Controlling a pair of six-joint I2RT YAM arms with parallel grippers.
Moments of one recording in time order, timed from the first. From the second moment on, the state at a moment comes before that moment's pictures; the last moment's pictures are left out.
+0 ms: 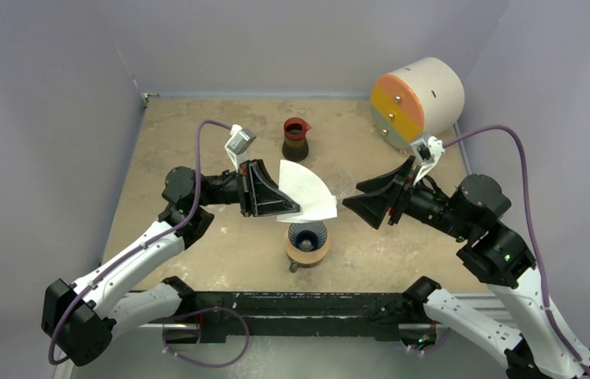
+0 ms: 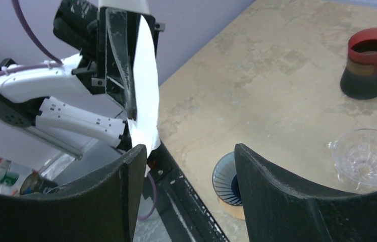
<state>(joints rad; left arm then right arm) -0.62 1.01 0.76 0.70 0.91 -1.19 0.65 0.69 1.17 -0.54 -0.34 0.46</state>
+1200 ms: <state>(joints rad) -0.62 0.96 0.83 0.59 1.17 -0.86 0.66 0.79 1.14 -0.37 -0.81 0.55</state>
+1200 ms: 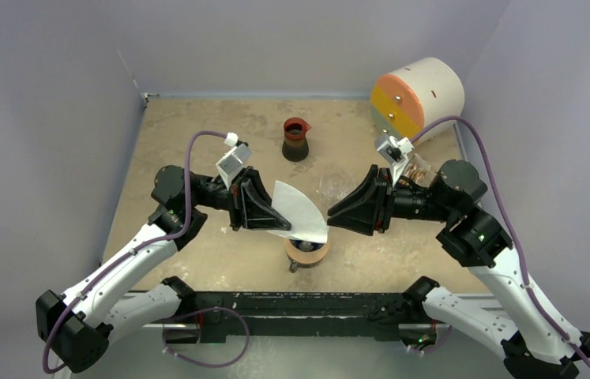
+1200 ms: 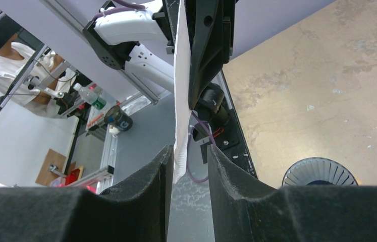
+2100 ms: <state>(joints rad) -0.62 0.96 0.85 0.64 1.17 -0.91 0.66 0.78 1.12 -0.38 -0.81 0.54</state>
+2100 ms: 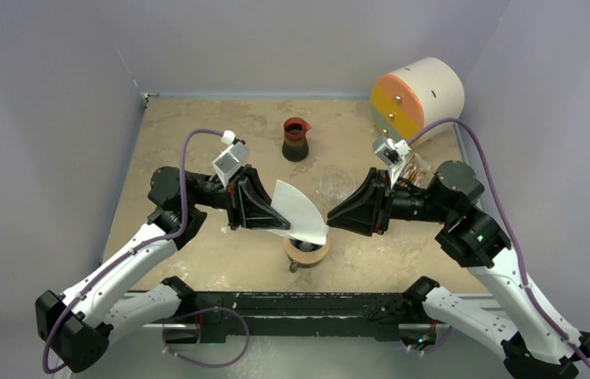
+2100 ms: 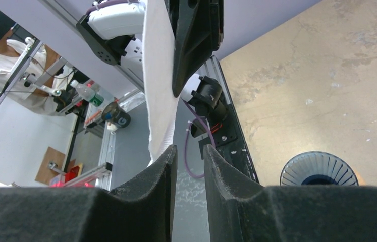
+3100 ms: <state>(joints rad) -0.62 0.96 0.88 0.48 1.17 -0.80 0.66 0.74 1.13 -0.42 -0.76 0.51</state>
